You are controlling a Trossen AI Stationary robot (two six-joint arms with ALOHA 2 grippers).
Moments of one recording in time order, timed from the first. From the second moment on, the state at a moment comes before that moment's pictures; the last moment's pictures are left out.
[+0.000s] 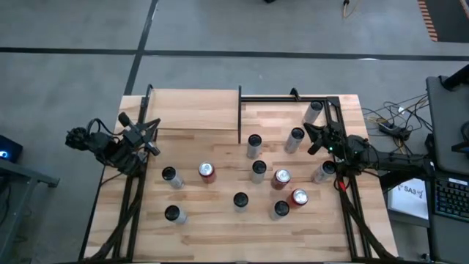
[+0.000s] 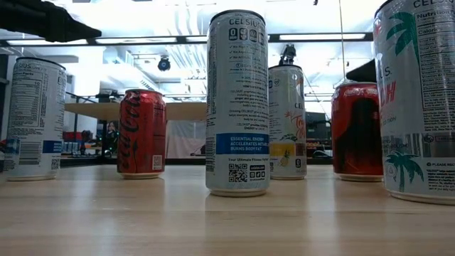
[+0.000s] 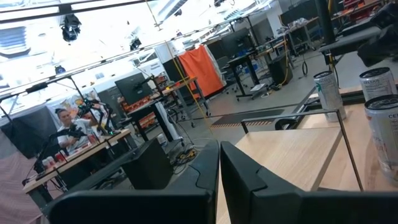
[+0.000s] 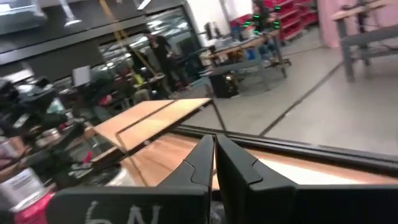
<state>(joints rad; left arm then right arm) -0.43 0.03 0.29 0.04 -1.16 0.69 -0.17 0.16 0.03 0.20 0.48 0.33</state>
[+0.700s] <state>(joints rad) -0.43 0.03 0.29 0.12 -1.06 0.11 -0.17 0.17 0.36 0.17 0.40 0.30</state>
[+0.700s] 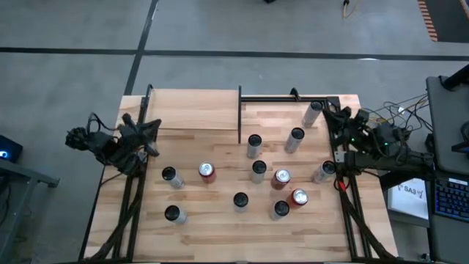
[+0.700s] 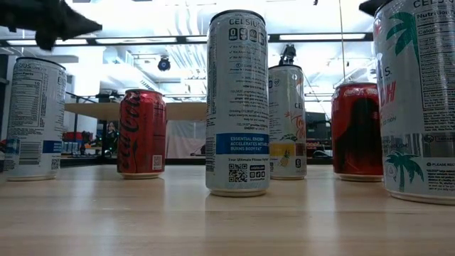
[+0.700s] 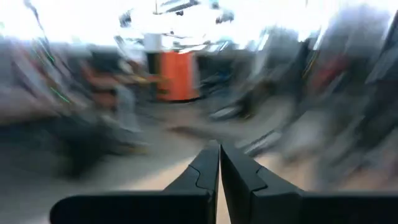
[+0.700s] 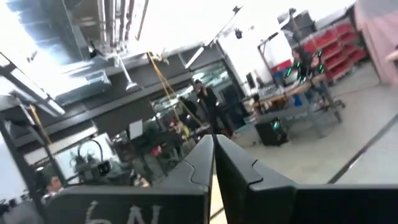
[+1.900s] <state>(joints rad) -0.42 0.37 0.55 0.01 -0.84 0.15 -0.17 1.06 1.14 -0.68 0.39 0.18</state>
